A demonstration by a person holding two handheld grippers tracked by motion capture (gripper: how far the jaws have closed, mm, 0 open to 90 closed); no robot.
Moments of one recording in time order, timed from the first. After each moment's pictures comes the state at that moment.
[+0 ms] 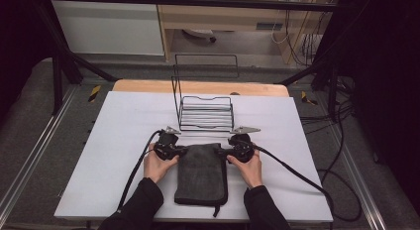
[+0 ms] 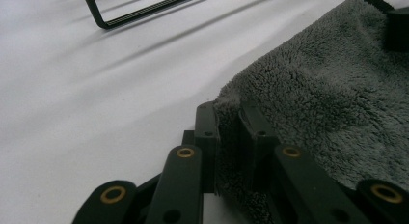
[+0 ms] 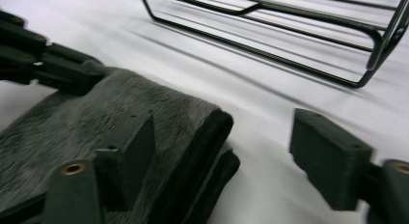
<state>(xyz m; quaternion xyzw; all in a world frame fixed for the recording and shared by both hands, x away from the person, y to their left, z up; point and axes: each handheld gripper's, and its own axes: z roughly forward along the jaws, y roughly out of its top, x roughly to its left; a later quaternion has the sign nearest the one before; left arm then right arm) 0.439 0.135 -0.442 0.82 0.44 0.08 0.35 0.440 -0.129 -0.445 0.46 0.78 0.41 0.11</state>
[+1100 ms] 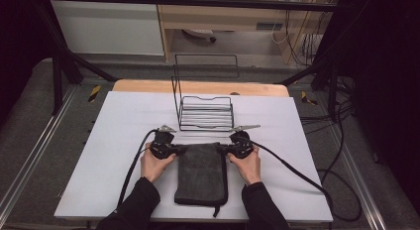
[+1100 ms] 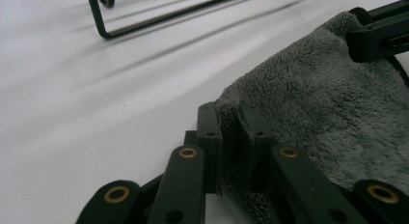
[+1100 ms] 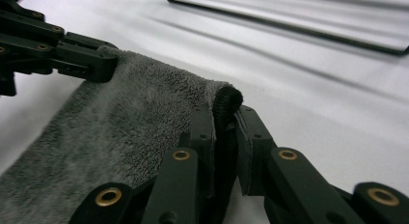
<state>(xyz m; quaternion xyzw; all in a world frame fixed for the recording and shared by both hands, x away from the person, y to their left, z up) 0.439 0.149 -0.436 0.81 0.44 0.06 0.39 0.439 -0.131 -0.435 0.47 0.78 0.41 0.04</state>
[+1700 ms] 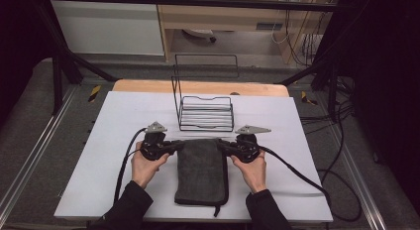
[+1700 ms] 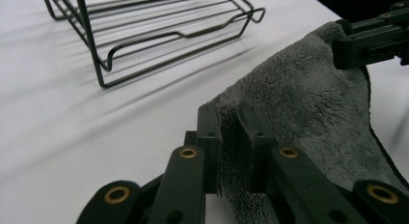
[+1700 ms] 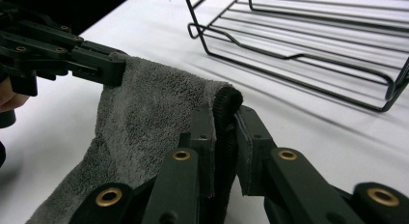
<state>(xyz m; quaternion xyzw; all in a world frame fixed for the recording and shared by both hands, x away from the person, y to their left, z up) 0.412 0.163 -0.397 0.79 0.40 0.07 0.46 0.405 -0.138 -0.398 0.42 0.76 0.49 0.09</state>
